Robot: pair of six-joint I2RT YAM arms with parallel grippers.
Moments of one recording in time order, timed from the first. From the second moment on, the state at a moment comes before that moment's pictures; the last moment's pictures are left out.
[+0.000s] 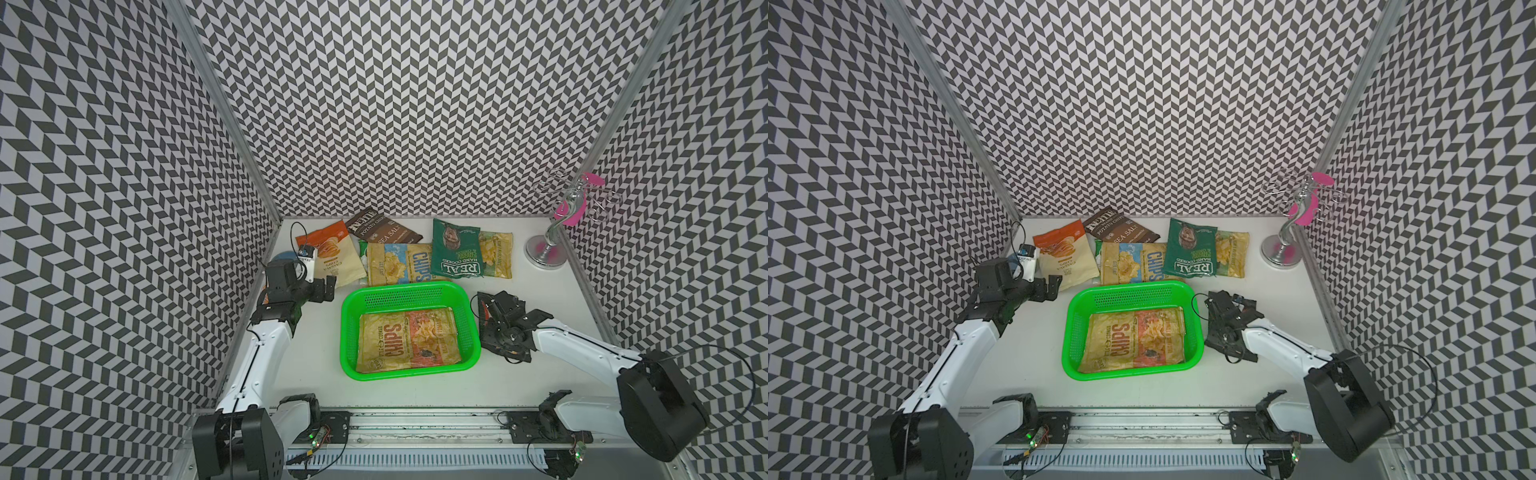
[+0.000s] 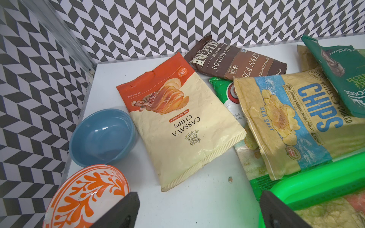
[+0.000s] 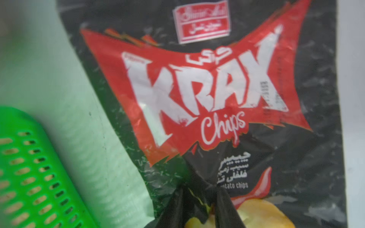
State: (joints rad) left arm 0.11 1.09 0.77 -0.29 0.23 0.17; right arm 0.50 1.27 0.62 -0.60 0.17 0.84
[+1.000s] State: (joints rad) left arm 0.11 1.09 0.77 -0.29 0.23 0.17; right arm 0.61 0.98 0.92 -0.64 0.16 0.88
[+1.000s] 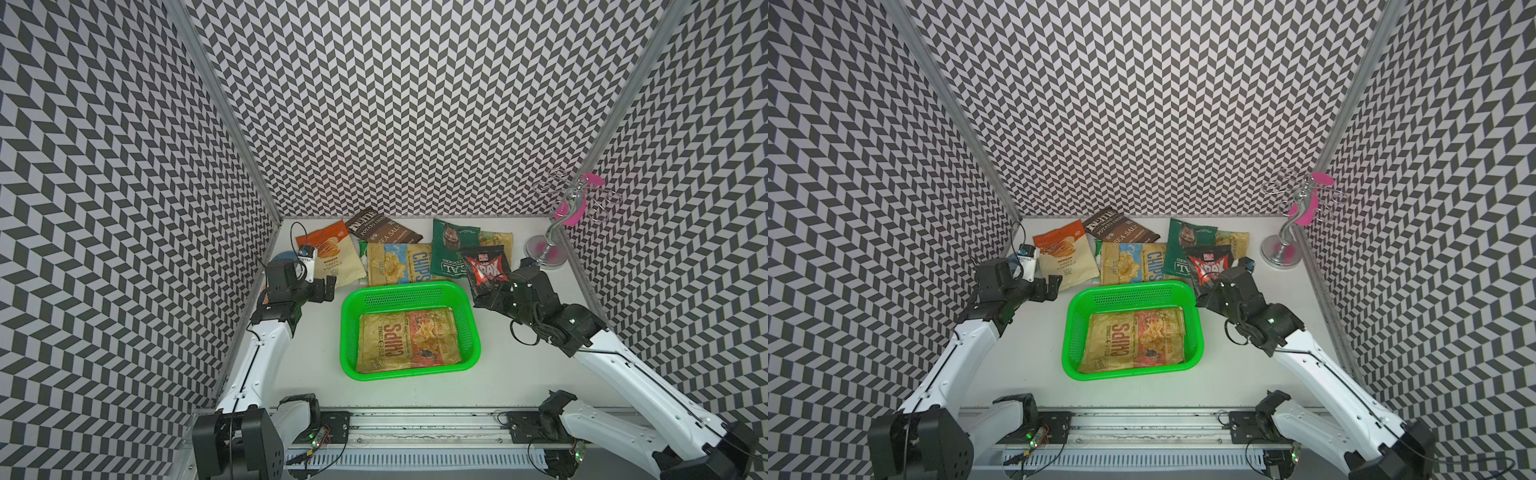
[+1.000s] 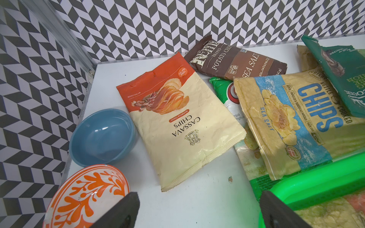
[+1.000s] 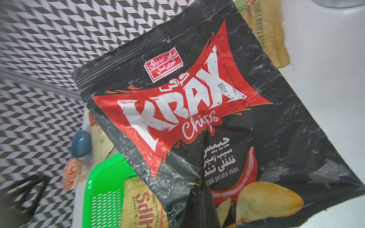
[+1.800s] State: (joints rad) left arm 0.11 1.09 0.77 -0.29 0.23 0.17; right arm 1.05 1.33 0.95 -0.49 0.16 1.32
